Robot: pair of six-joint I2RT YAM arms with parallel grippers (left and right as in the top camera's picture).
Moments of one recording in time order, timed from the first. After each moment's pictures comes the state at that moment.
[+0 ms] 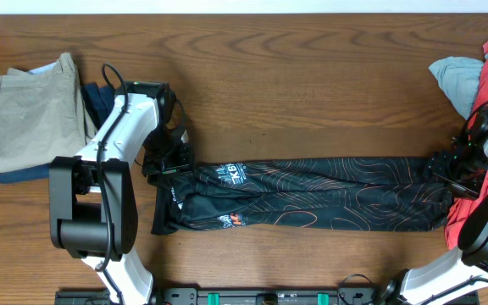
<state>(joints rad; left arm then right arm) -0.11 1.90 1.33 -1.36 0.25 -0.15 -0.50 1.85 1.17 -0.97 0.05 0.03</state>
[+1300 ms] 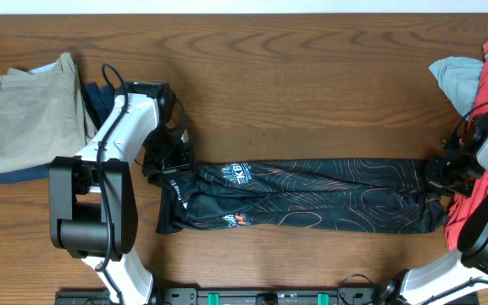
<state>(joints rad) -0.11 1.90 1.33 -1.35 0.25 -0.15 -0.50 1.84 1.09 -0.89 -0.01 -0.01</state>
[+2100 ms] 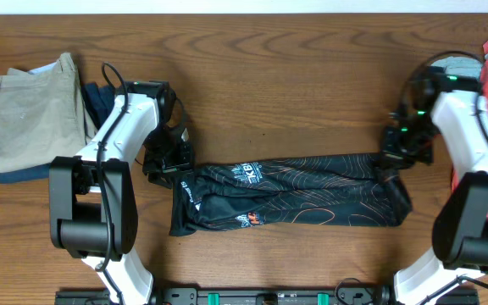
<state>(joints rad) -0.11 1.90 1.33 -1.33 0.25 -0.15 -0.09 1.83 1.39 -1.33 -0.12 0.15</state>
